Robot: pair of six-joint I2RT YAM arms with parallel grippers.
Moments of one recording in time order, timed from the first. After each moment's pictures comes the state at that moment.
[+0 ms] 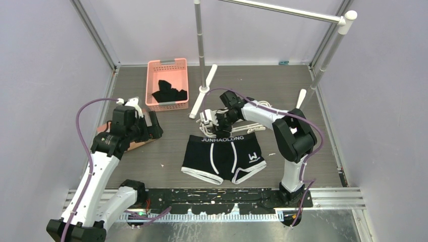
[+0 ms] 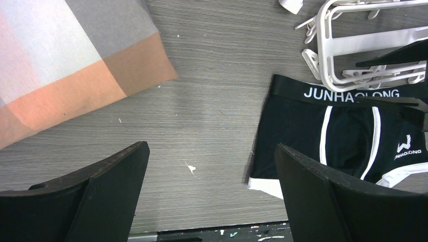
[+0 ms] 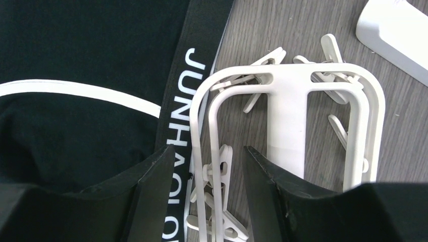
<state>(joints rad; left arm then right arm) -0.21 0.84 0.92 -0.85 -0.01 -0.37 0.59 1.87 1.27 -0.55 -0.63 -1.07</state>
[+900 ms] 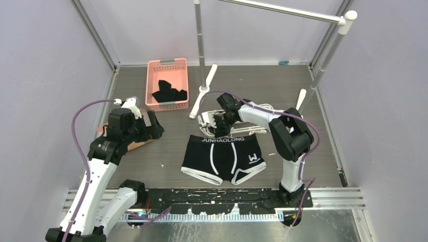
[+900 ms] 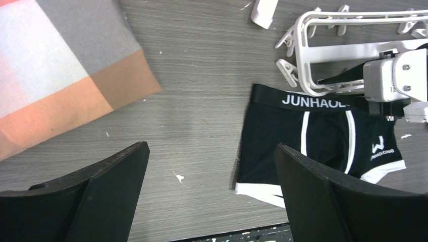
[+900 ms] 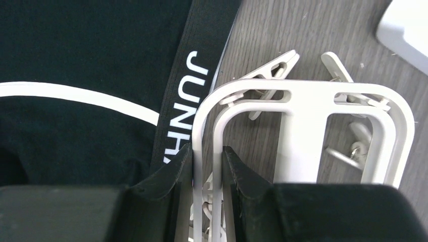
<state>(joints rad) -0.21 0.78 0.91 -0.81 0.02 -0.37 0.62 1.91 1.27 -0.53 -0.58 -1.05</state>
